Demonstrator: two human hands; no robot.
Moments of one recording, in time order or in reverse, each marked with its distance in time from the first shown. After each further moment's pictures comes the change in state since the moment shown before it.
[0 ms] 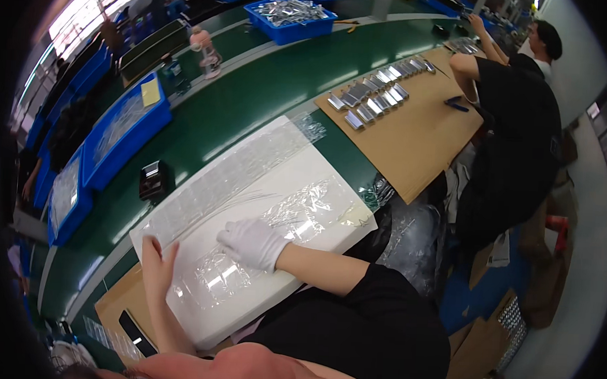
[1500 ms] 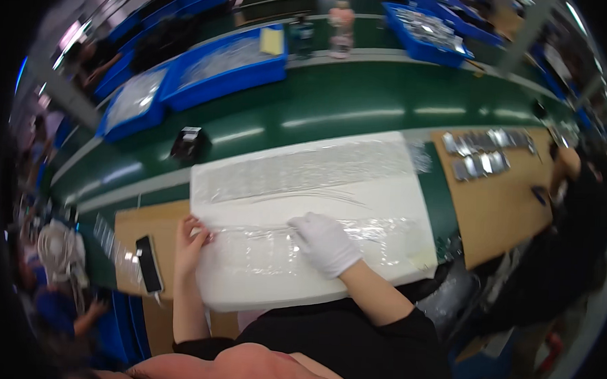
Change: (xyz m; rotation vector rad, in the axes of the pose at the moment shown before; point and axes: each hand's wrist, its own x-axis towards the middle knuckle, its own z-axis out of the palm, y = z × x) left_hand -0.071 -0.101 0.021 -1.040 0.172 -0.384; right_hand 0.006 -0.012 -0.004 0.258 -0.092 0.062
